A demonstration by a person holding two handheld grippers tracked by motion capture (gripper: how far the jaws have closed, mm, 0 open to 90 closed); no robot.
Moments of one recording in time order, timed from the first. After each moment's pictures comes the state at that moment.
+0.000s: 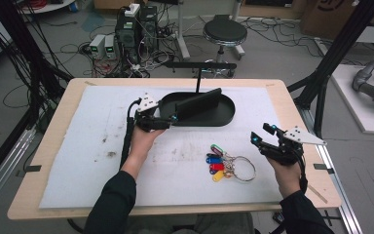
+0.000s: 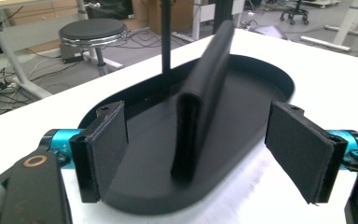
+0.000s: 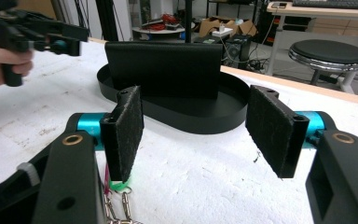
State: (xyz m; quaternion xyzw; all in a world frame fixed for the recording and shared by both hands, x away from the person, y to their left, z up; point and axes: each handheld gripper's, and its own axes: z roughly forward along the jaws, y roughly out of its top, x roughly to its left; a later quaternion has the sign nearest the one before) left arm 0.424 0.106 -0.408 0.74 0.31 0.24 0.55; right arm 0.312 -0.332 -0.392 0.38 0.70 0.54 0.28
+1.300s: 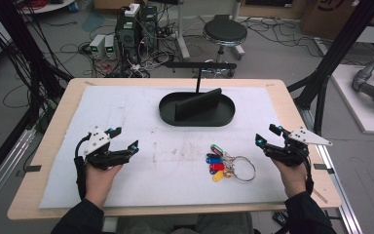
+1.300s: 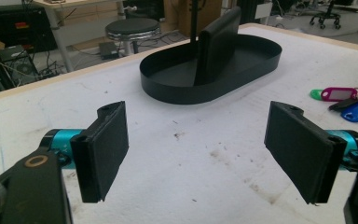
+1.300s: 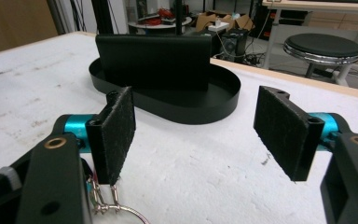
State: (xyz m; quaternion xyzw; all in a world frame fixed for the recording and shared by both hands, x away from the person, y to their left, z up) left arm 0.304 0.203 -0.412 0.71 0.35 0.29 0.54; right arm 0.311 -0.348 -0.394 0.38 0.70 0.53 0.28
